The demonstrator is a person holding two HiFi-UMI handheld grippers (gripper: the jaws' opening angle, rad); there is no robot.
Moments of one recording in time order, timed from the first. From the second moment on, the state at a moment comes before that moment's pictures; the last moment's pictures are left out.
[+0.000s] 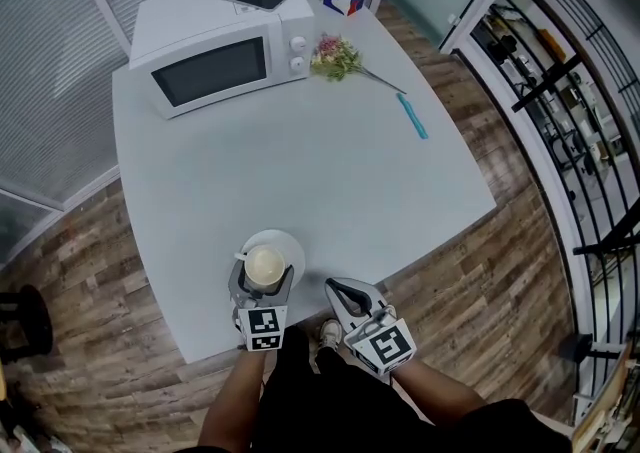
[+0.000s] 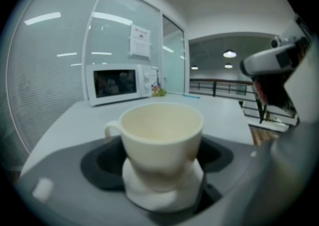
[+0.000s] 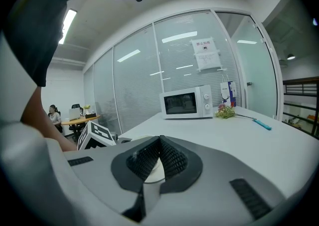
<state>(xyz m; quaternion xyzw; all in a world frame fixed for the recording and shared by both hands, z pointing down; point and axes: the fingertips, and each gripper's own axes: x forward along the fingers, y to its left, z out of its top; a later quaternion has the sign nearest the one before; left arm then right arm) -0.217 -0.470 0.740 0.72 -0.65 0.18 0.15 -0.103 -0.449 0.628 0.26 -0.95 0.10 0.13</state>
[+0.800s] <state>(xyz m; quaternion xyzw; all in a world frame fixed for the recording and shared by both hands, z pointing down) -0.206 -0.451 0.635 0.73 -0.66 0.14 0.10 -0.117 -0.462 0.587 0.25 -0.96 0.05 0.09</state>
